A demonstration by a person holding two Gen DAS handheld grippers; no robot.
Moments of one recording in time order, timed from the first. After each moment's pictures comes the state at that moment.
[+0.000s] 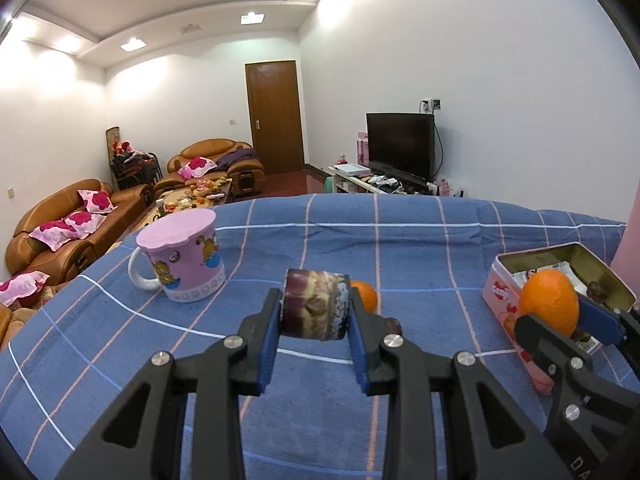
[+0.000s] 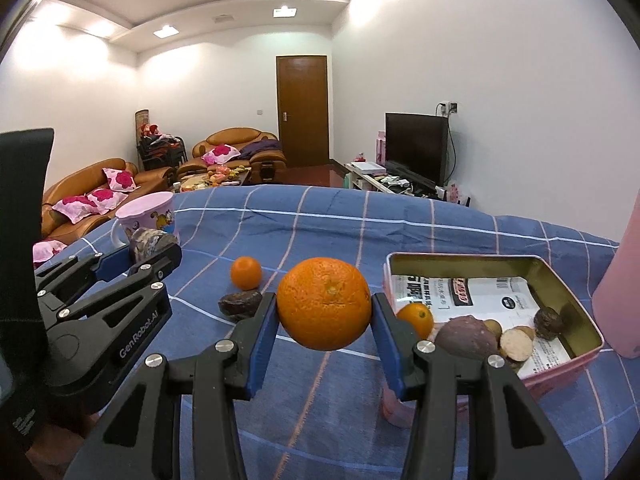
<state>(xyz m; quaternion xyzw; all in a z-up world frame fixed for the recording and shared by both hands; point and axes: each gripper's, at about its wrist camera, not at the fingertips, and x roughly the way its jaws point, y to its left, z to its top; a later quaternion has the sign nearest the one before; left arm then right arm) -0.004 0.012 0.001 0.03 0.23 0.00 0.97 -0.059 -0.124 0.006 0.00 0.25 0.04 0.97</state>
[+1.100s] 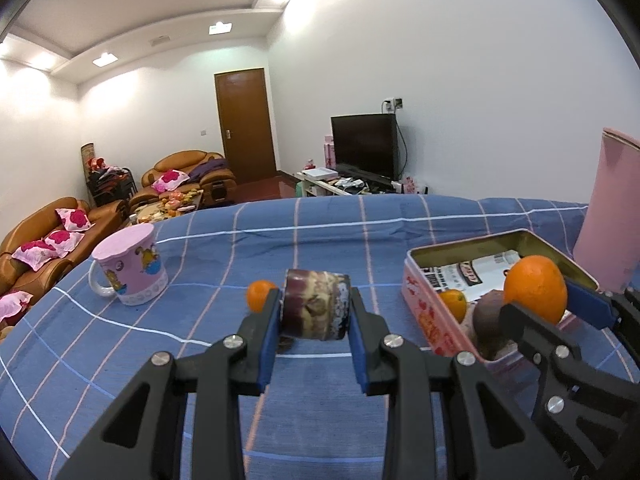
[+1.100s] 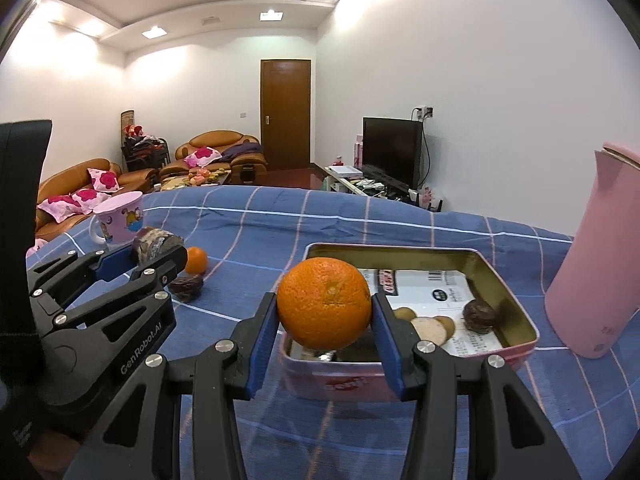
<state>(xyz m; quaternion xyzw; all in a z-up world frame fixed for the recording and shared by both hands) -0.031 -0.066 0.004 0.06 0.22 -0.06 0.97 -0.090 -0.185 0.009 -0.01 0.24 0.00 0.97</state>
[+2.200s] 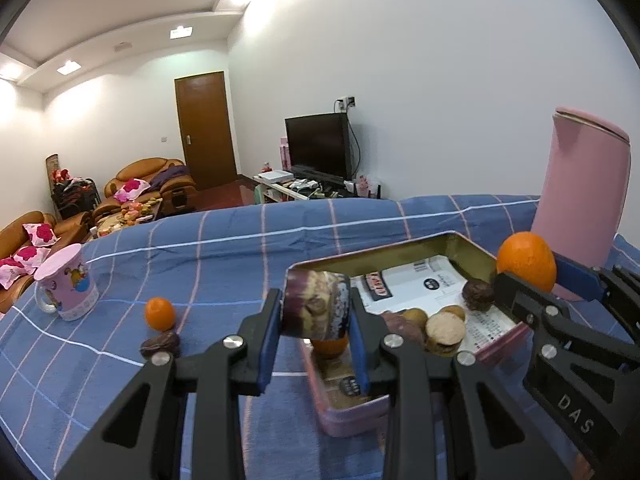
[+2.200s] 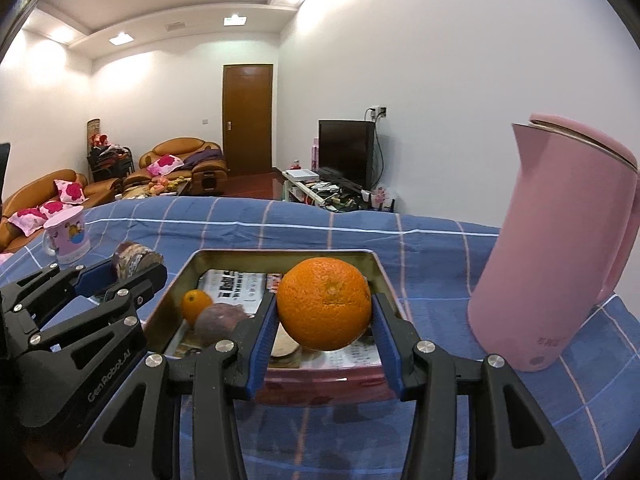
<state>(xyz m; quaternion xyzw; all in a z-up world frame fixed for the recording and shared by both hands) -0.032 -0.156 0.005 0.06 0.22 -0.12 0.96 -0.092 -0.283 0.015 0.00 0.23 -0.06 0.97</state>
